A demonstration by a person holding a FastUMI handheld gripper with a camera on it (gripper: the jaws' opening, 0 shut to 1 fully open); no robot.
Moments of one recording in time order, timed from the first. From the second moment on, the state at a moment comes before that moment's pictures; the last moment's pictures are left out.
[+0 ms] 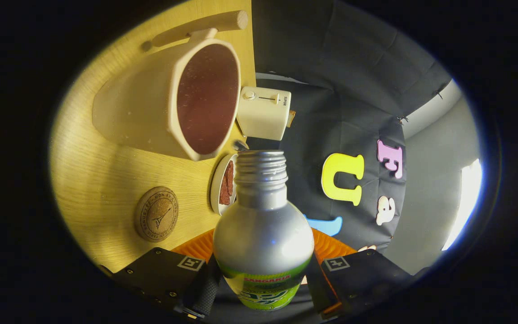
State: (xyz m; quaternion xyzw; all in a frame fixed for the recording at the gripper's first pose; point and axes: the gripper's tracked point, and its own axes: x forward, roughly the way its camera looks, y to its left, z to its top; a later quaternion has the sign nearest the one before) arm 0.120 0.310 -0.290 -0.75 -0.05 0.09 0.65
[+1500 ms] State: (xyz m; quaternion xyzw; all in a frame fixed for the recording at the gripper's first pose) arm 0.118 0.306 -0.271 -0.79 -0.07 0.09 0.61
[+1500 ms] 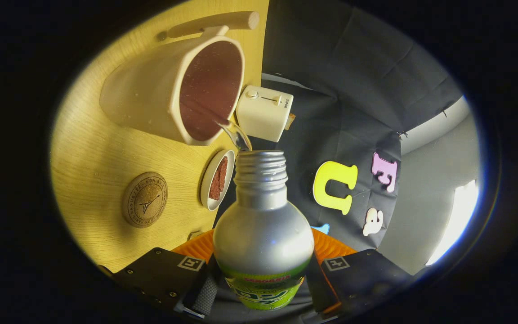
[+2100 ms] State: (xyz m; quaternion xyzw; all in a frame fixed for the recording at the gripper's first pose) arm 0.115 0.307 -0.271 -0.80 -0.07 0.08 0.59
